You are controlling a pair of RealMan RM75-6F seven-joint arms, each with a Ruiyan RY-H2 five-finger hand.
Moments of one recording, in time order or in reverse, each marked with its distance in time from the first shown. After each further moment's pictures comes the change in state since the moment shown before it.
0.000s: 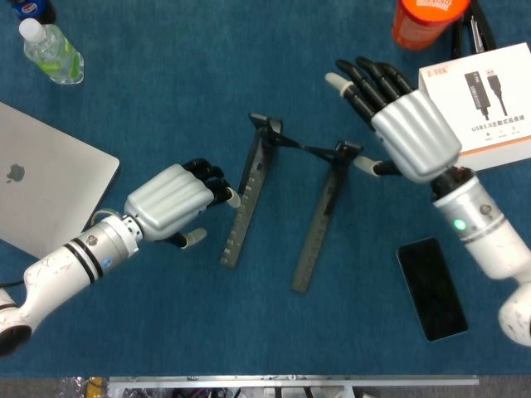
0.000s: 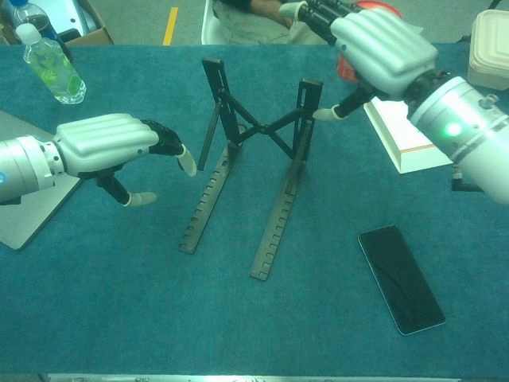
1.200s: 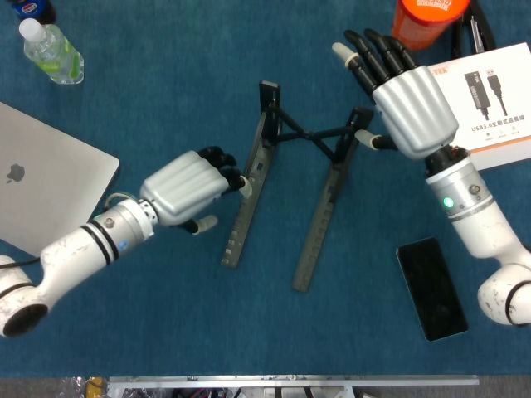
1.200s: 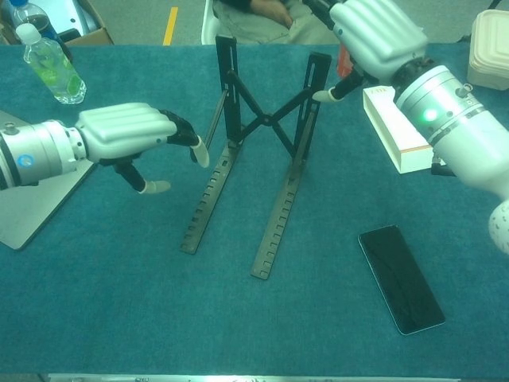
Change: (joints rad) left arm -0.080 -0.032 -0.022 0.048 -0.053 -0.044 0.010; right arm 0.040 -0.082 0.032 0.138 0.056 0.036 -0.022
